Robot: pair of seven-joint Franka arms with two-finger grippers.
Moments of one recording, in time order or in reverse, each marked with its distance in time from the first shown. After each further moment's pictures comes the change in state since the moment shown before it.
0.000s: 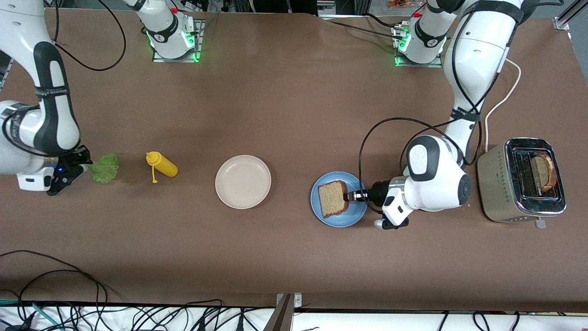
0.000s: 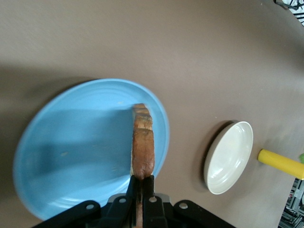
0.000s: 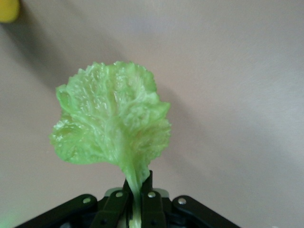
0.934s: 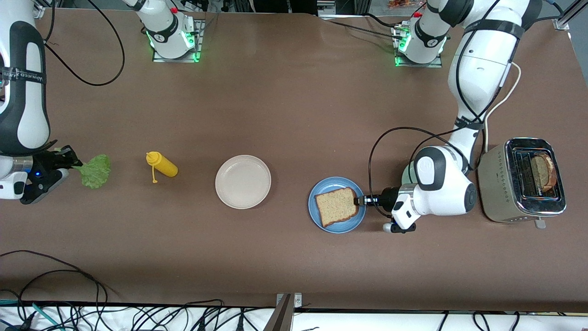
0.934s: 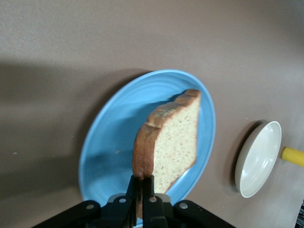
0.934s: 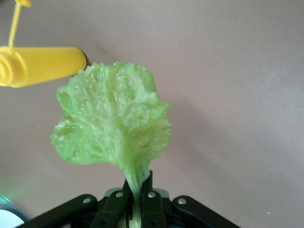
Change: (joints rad) left arm 0.041 0.067 0.005 -0.002 0.000 0.010 0.120; right arm 0.016 -0.013 0.025 0.247 0.062 -0.288 0.079
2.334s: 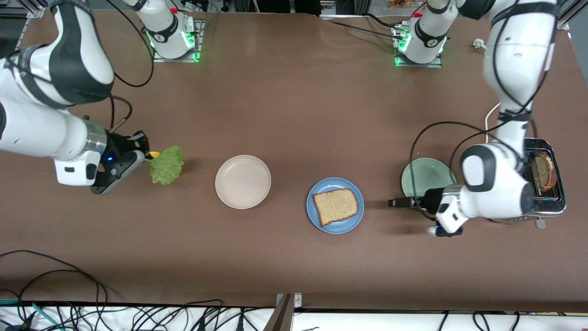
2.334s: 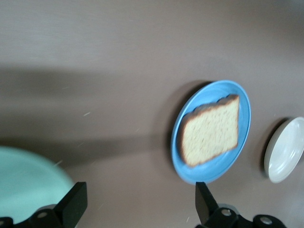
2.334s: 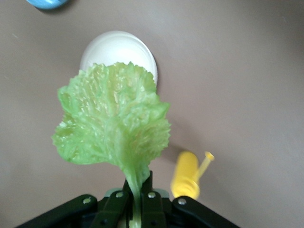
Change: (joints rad) left arm 0.110 -0.116 0.077 -0.010 0.166 -0.171 0.005; right arm 0.005 -0.144 0.463 0.074 0.022 -0.045 0.417
